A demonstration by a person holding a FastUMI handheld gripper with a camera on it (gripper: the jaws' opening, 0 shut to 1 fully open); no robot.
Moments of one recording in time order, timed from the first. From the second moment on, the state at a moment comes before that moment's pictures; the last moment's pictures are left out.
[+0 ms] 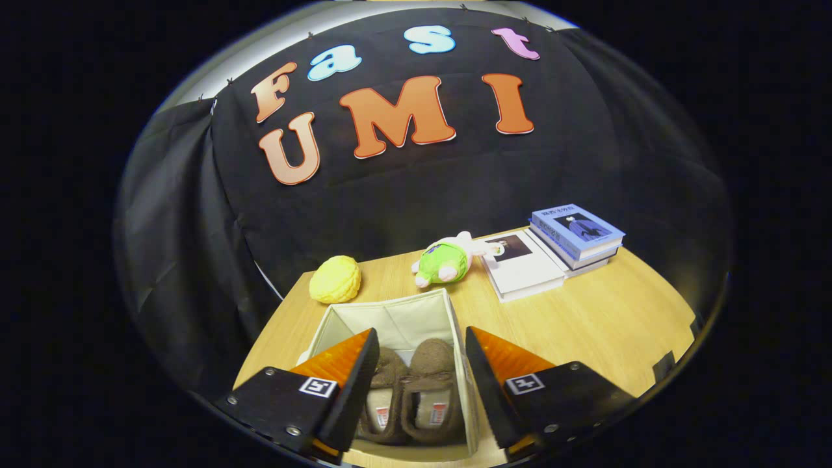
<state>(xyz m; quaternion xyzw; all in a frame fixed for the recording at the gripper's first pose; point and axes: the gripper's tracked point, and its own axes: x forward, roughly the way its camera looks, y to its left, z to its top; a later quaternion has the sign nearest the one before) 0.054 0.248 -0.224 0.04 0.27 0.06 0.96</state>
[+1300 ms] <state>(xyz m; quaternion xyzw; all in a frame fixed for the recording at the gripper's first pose) 0.002 0.054 -0.025 -0.04 0.05 -0.01 1.00</state>
